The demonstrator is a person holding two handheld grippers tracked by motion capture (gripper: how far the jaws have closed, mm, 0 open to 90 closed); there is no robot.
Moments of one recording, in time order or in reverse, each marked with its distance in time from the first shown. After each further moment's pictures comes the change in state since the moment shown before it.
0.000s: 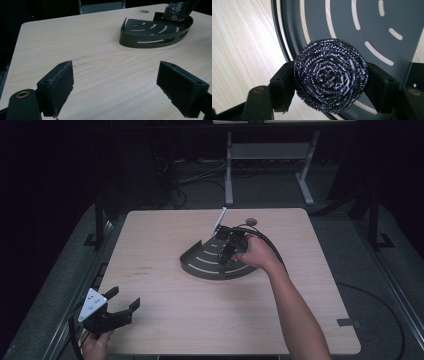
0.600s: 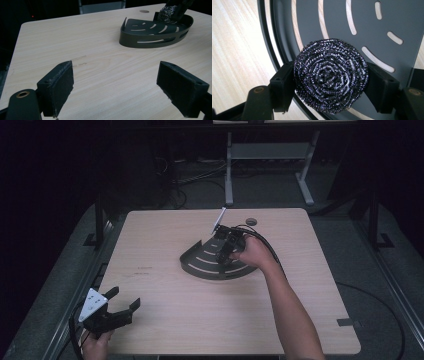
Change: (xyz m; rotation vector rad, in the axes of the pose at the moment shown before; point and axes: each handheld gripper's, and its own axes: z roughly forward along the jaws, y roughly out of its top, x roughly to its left) left arm 0.000 0.000 0.000 0.001 0.000 0.001; right arm -0.009 0.006 0.014 -0.014 0.008 0.035
